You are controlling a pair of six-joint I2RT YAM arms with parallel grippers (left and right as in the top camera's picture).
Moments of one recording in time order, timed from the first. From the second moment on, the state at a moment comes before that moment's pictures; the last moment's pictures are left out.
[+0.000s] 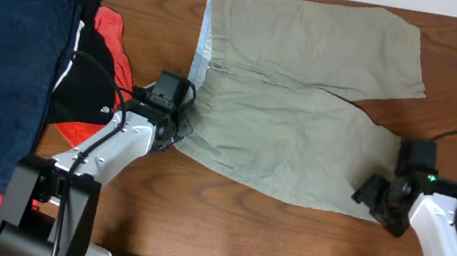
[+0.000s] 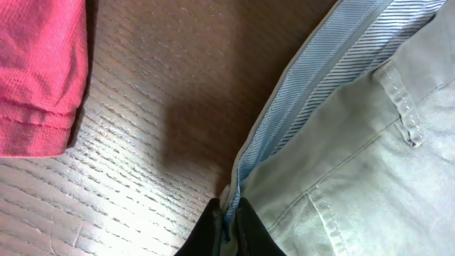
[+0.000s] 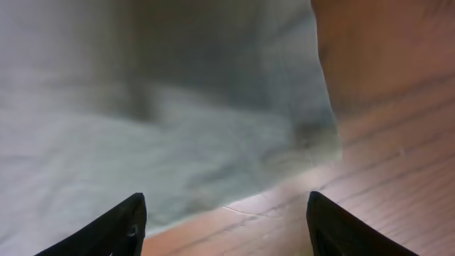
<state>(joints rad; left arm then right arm) -0.28 1.63 0.87 -0.49 -0.05 -0.85 -0.09 1.35 0.71 -0.85 0.03 0.56</state>
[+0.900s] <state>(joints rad) -0.28 1.63 0.87 -0.49 -0.05 -0.85 -0.16 1.38 0.58 -0.69 0.12 0.60</state>
